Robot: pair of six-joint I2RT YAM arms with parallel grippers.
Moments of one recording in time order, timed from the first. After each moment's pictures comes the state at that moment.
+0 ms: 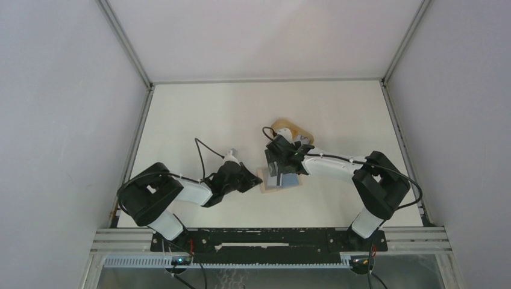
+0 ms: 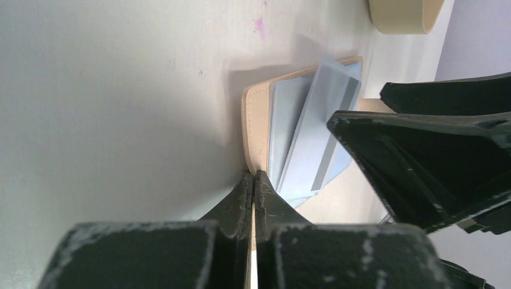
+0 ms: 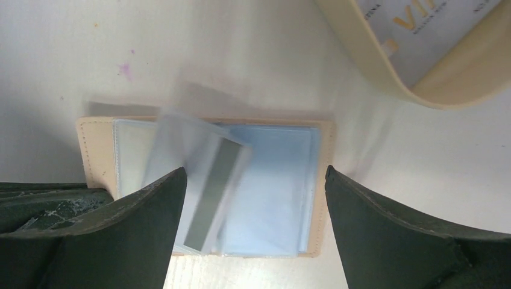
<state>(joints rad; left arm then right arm) -0.81 1.57 0.38 0.58 -0.02 -1.17 0.82 1.67 0.99 -0.42 0.33 0.48</state>
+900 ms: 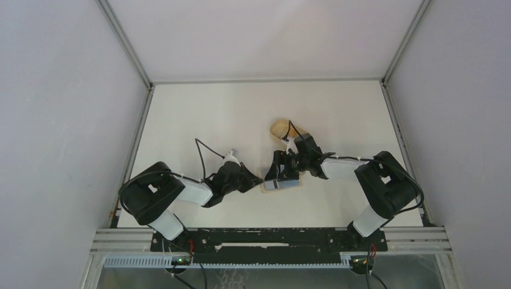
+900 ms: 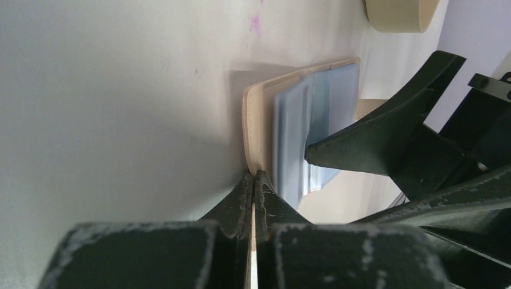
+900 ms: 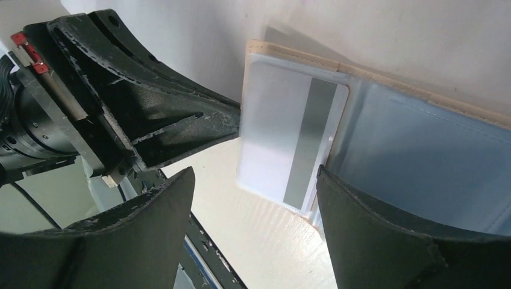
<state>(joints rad) -0.81 1.59 0.37 0.62 -0.01 -1.18 0.58 1.60 0.69 0.07 -0.58 0.60</state>
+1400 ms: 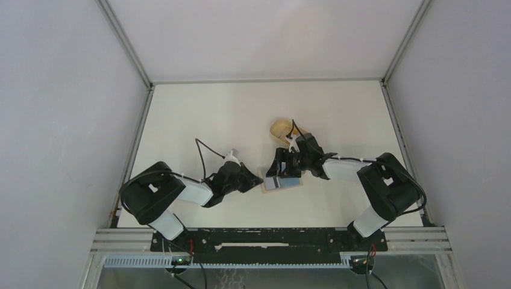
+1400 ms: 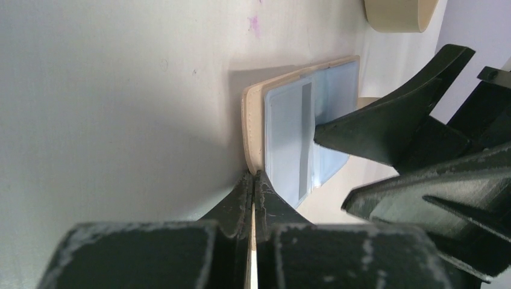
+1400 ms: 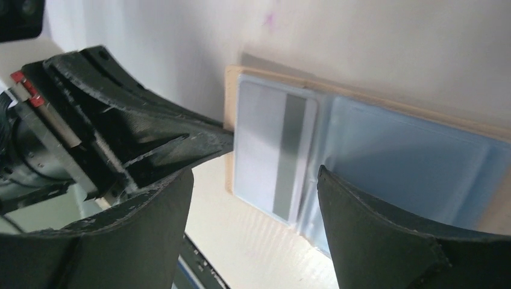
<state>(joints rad) -0.81 1.59 0.37 0.63 -0.01 -1.18 0.56 1.60 0.68 0.11 -0.52 0.64</state>
